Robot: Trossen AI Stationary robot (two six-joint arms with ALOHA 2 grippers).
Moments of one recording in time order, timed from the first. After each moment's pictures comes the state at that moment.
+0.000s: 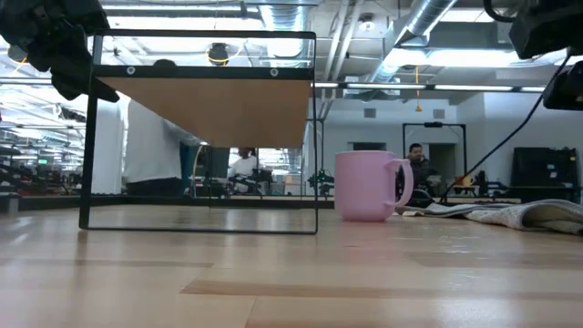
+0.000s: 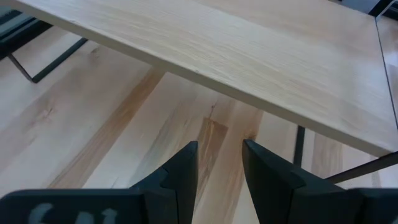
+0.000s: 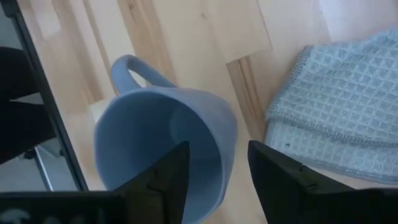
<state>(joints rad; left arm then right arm) -0.29 0.43 0.52 -0.77 -0.43 -0.56 0.57 1.10 0.73 -0.84 -0.08 0.89</state>
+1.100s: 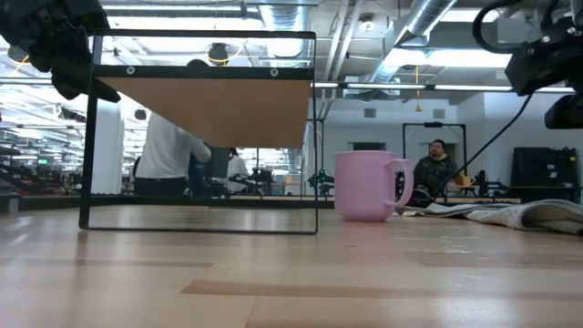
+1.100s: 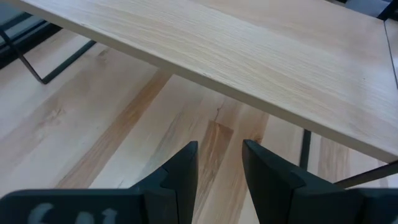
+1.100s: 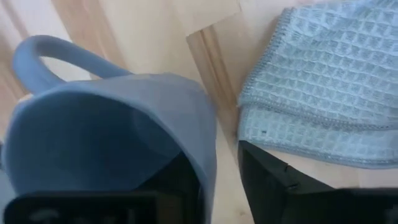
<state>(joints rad) -0.29 0.43 0.52 -0.78 -0.46 -0.57 0.54 1.26 0.73 -0.87 -0.11 0.88</state>
